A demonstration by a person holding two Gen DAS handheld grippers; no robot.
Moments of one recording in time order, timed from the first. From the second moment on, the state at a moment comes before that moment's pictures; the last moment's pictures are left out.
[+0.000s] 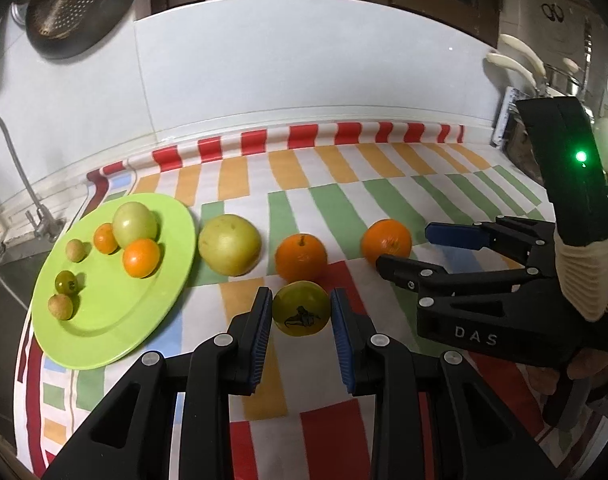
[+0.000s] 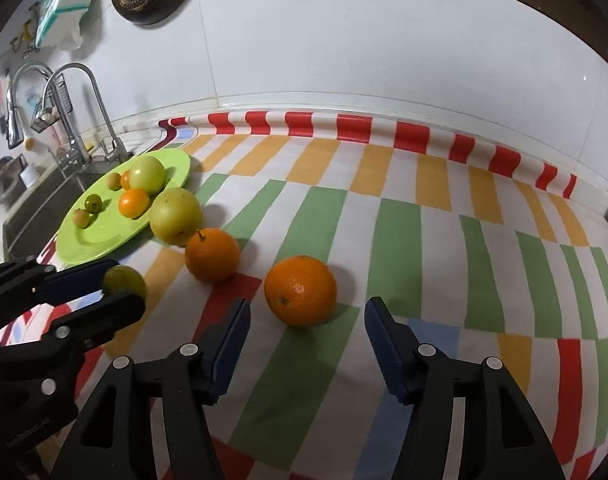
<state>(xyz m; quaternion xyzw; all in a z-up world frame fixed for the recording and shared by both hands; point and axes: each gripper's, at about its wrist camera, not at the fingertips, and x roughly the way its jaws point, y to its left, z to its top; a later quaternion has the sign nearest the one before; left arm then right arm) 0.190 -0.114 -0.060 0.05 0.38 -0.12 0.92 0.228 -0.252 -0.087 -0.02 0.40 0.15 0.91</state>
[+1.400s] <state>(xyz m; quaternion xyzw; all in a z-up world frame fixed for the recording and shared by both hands) 0.168 -0.075 -0.025 0.03 0.34 -0.11 0.93 0.181 -0.225 -0.034 -0.02 0.35 0.12 0.93</state>
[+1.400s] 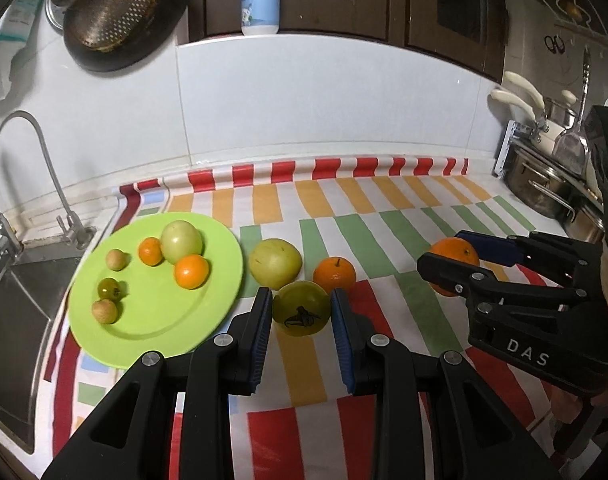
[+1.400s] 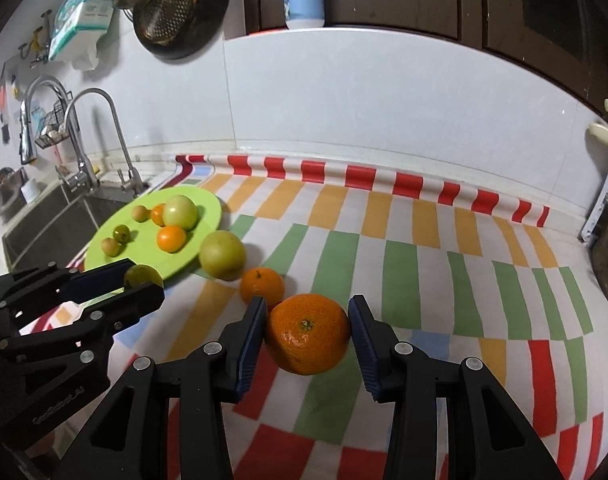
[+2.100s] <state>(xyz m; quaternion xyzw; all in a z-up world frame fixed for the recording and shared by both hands) 0.140 -0.008 0.008 0.04 0.30 -0.10 0.95 0.151 -0.160 0.005 -0.02 0.30 0.14 0.94</state>
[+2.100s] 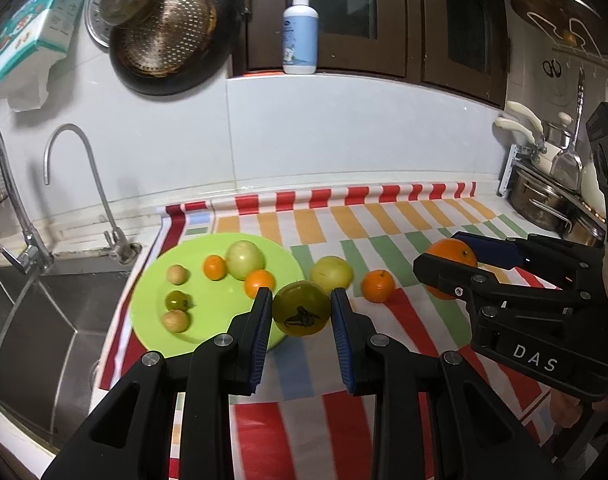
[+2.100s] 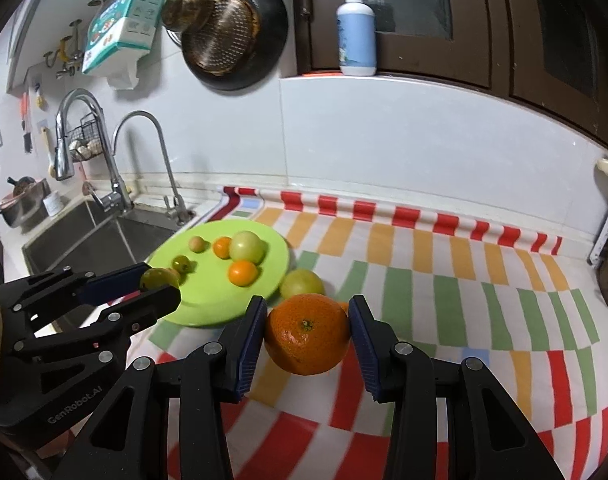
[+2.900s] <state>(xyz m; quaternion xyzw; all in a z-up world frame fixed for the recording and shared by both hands) 0.176 0.090 -0.015 0.05 0.33 -0.10 0.94 0.187 -0.058 -0.018 -0.02 0.33 0.16 0.93</state>
